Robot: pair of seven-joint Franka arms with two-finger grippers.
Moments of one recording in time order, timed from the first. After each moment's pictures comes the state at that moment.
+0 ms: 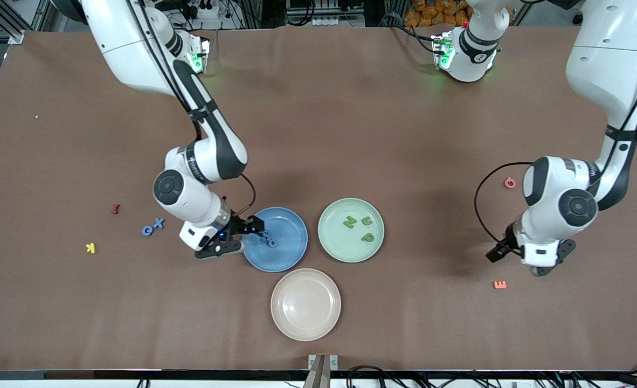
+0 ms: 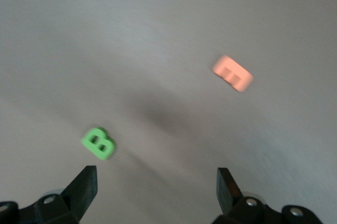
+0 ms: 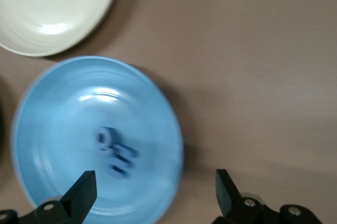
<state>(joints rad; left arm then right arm) 0.15 0.61 -0.22 -1.73 0.25 2.35 -0.91 0.46 0.63 -0.08 -1.69 0.34 2.45 -0.01</state>
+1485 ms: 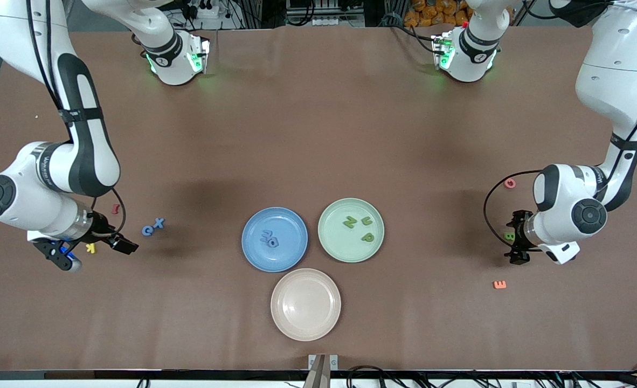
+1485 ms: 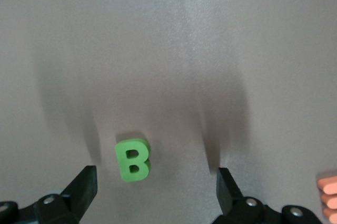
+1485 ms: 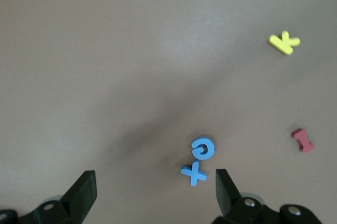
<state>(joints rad) 0.23 0.69 -0.23 -1.74 0.25 2.37 -1.50 0.20 0.48 -0.25 -1.74 0.23 2.20 0.48</state>
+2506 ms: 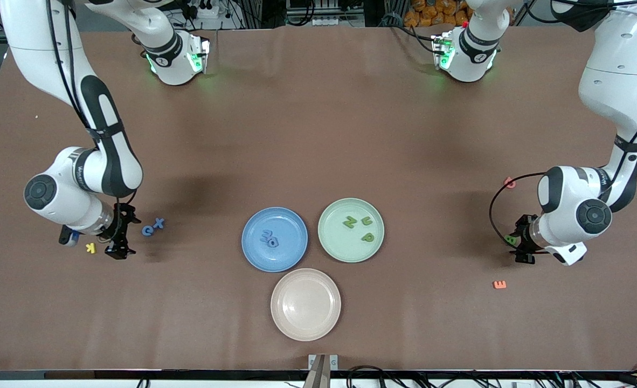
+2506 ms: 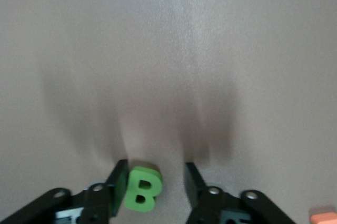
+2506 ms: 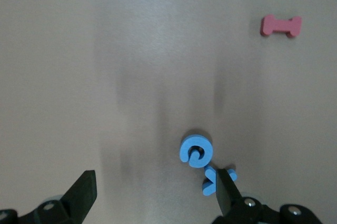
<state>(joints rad) 0.25 0.71 -0.22 -1.73 0.28 2.40 -1.54 0.19 0.53 -0.24 -1.92 0.25 2.48 1.36</state>
